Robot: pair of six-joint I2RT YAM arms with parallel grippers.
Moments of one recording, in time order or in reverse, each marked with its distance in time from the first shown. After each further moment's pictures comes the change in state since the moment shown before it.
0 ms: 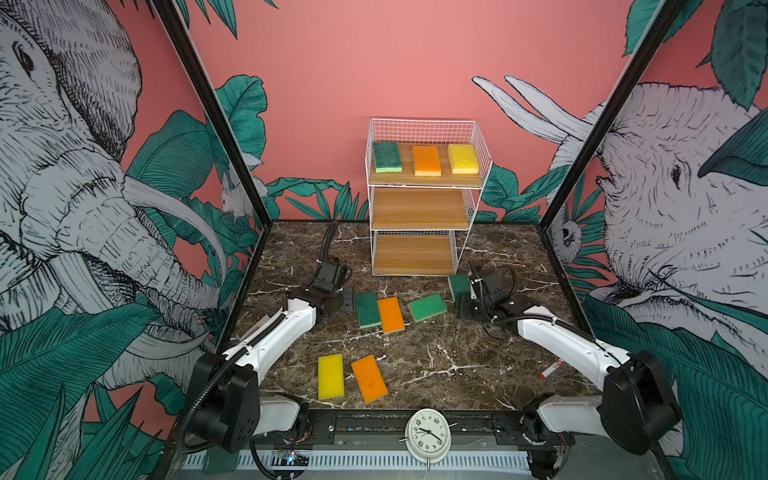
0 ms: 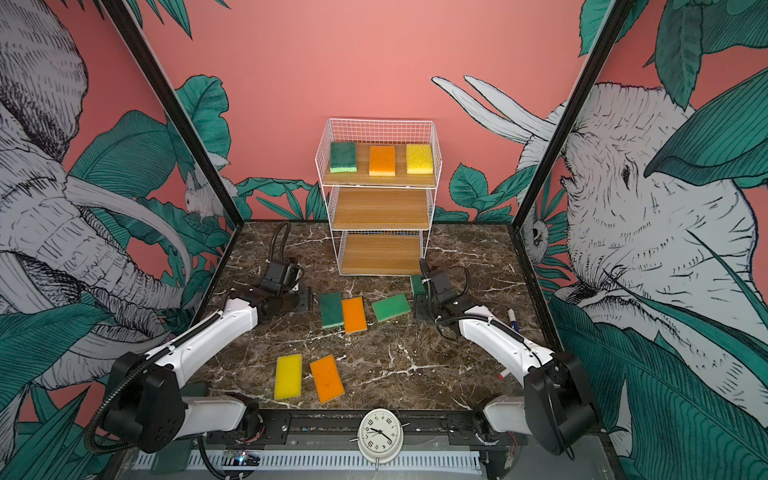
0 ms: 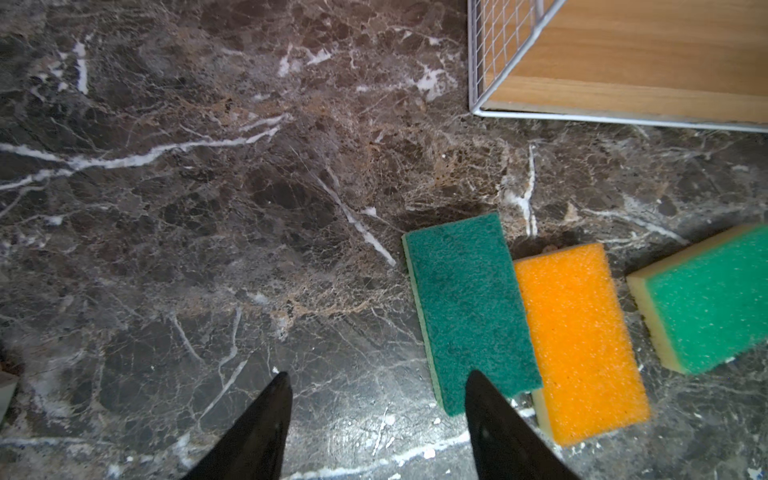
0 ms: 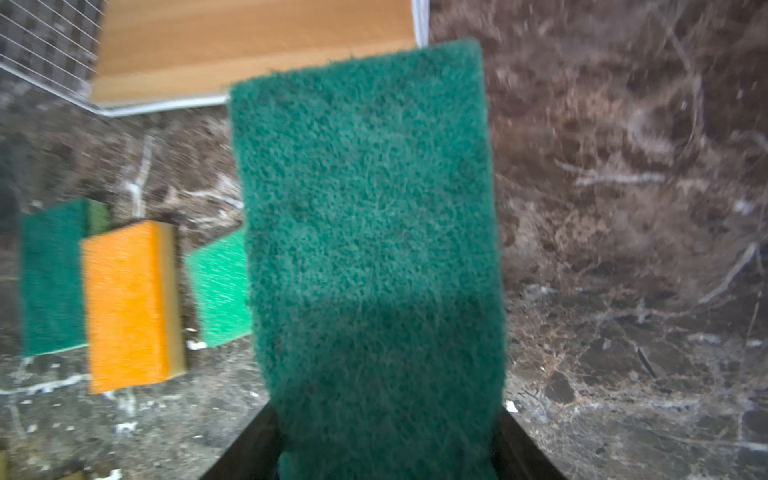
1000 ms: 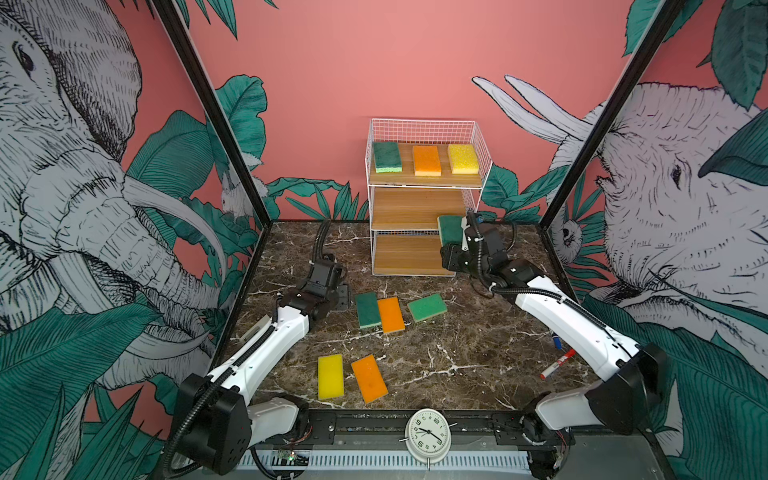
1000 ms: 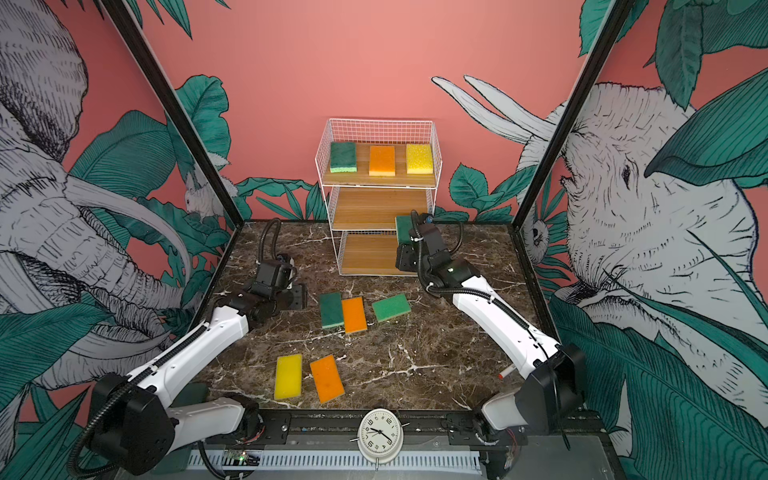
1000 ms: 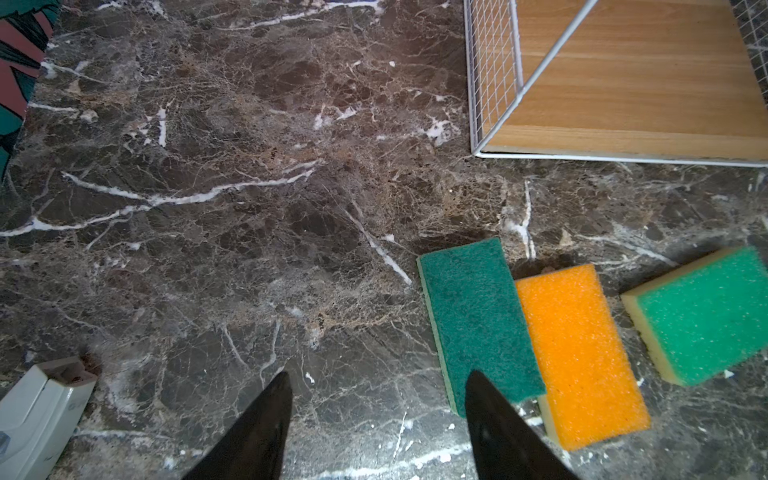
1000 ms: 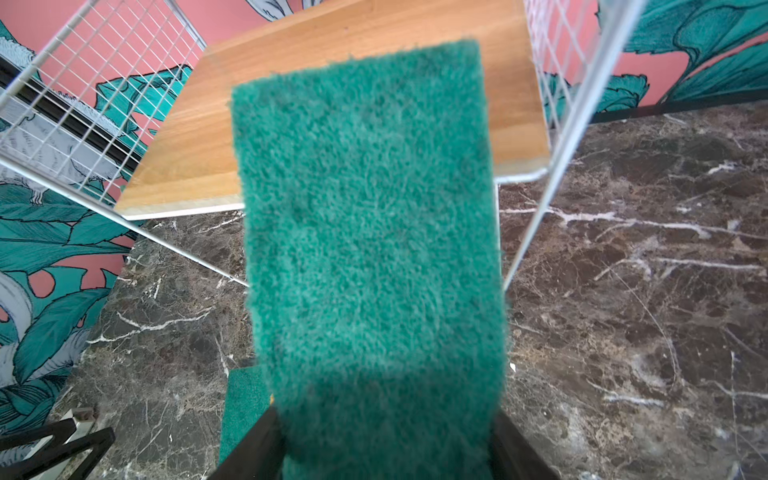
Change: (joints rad) left arm -0.001 -0.092 -0.008 -0.001 -0.064 0.036; right arm 0.054 0.127 0.467 -0.001 0.098 -0.016
